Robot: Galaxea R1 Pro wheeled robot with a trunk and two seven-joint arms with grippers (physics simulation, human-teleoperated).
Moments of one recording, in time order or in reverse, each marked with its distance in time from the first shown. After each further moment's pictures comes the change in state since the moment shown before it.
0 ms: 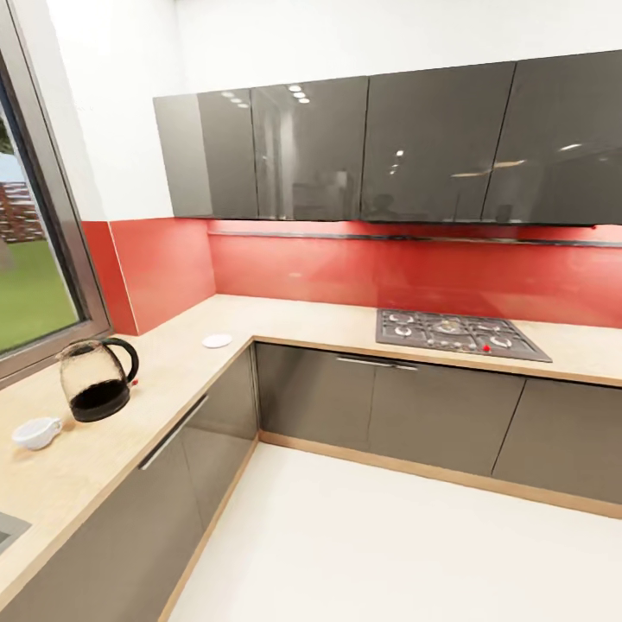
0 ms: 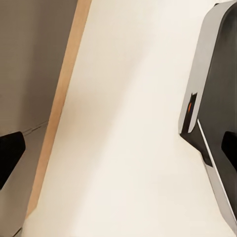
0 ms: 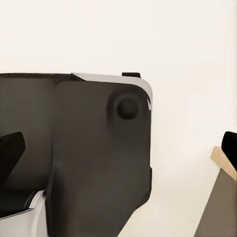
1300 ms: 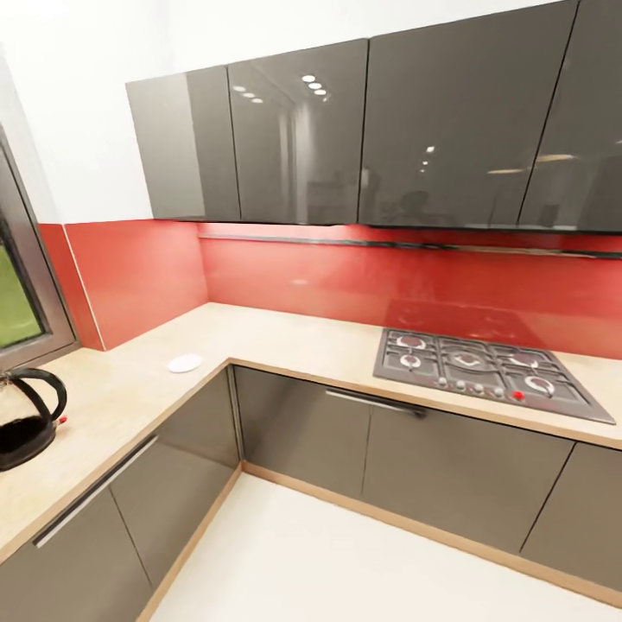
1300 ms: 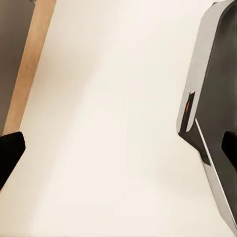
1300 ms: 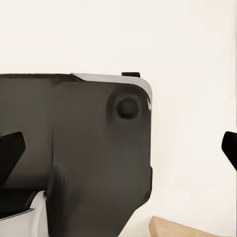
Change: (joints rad) left arm 0.000 -0.003 0.000 0.005 0.000 -0.003 0.000; right arm 0.000 0.000 -0.005 0.000 -0.003 0.001 0.000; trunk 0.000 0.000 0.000
